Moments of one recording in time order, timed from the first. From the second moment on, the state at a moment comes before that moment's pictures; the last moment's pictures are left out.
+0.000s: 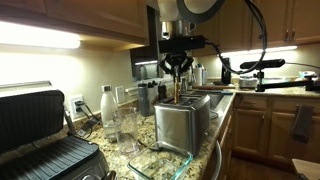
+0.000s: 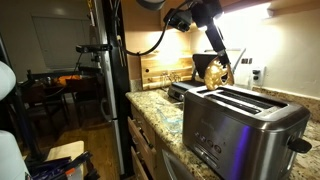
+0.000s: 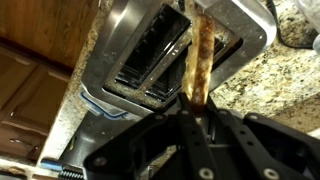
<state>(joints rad) -0.08 -0.16 0.03 -2.11 -0.46 2.14 1.19</state>
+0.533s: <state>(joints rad) -0.10 -0.17 -0.01 -2.13 -0.46 2.14 1.28</state>
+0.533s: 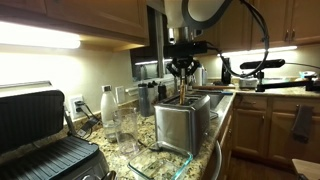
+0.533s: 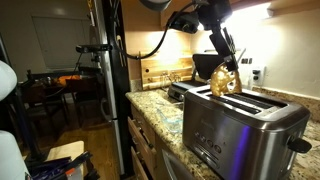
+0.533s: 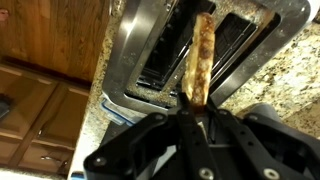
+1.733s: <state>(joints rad) -0.12 -0.11 -0.05 -2.13 -0.35 2.29 1.28</state>
